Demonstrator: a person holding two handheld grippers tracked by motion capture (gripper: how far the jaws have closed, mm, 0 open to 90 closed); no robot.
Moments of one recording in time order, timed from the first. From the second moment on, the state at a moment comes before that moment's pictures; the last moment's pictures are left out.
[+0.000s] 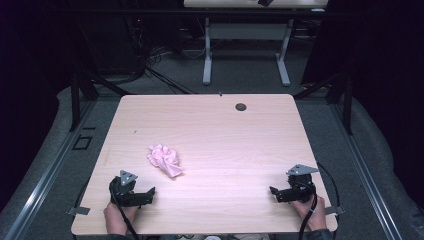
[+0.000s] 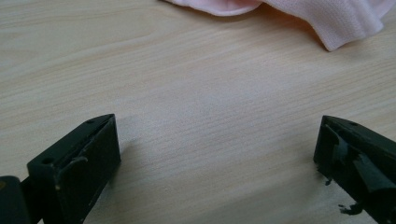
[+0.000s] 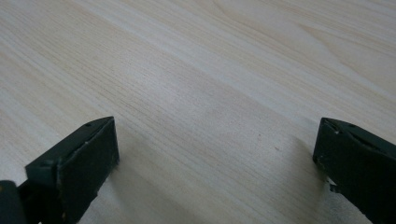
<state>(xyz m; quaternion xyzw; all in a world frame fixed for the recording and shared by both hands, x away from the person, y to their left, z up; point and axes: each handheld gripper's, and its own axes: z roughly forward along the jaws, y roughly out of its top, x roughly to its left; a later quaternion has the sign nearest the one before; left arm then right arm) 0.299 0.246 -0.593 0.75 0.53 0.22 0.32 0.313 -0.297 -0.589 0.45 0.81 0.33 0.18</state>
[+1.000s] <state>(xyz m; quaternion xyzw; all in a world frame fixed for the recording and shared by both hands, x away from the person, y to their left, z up) 0.291 0.243 -0.579 0.74 0.53 0.23 0.35 0.315 -0.299 -0.589 0.47 0.80 0.33 0.19</state>
